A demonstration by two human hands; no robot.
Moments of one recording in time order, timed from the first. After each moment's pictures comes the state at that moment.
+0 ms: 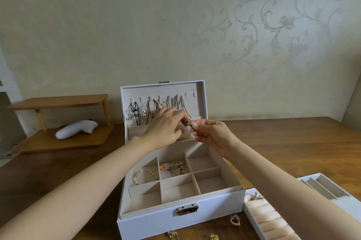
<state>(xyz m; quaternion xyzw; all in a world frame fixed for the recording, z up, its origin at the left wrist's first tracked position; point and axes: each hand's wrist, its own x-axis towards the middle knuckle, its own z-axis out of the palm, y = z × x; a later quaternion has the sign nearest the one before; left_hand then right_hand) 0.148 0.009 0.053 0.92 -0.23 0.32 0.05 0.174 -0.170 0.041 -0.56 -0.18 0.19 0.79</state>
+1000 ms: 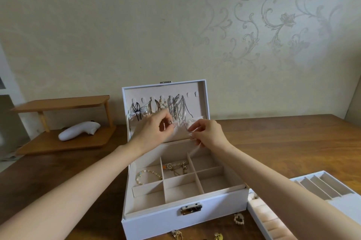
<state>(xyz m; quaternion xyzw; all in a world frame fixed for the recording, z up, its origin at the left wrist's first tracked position) 0.116 0.029 0.052 0.90 -0.16 0.34 0.23 0.177 -0.152 0.031 -0.80 -0.19 -0.01 0.57</state>
